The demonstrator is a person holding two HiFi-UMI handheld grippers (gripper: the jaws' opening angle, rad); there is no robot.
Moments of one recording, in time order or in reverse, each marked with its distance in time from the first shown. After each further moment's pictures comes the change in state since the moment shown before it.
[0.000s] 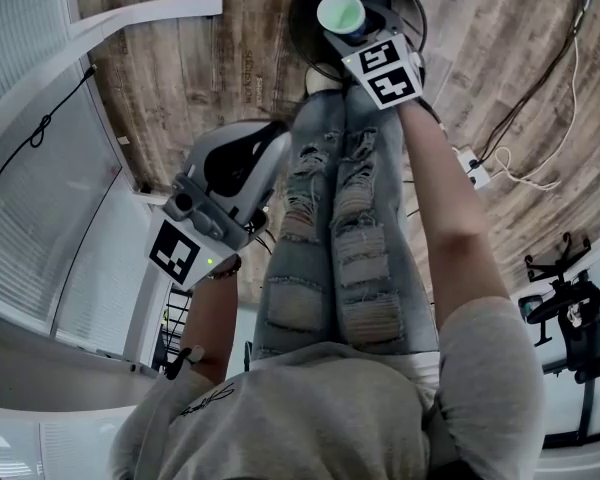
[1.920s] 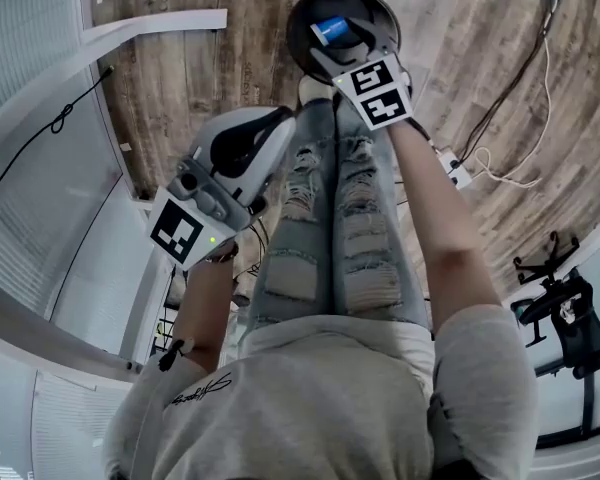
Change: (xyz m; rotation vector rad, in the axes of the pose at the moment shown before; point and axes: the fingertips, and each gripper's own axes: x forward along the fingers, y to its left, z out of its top) left arm 0.003 -0.023 0.054 0.037 -0.021 -0.055; right arm -0.075 0.028 0.064 0.025 -0.068 -0.003
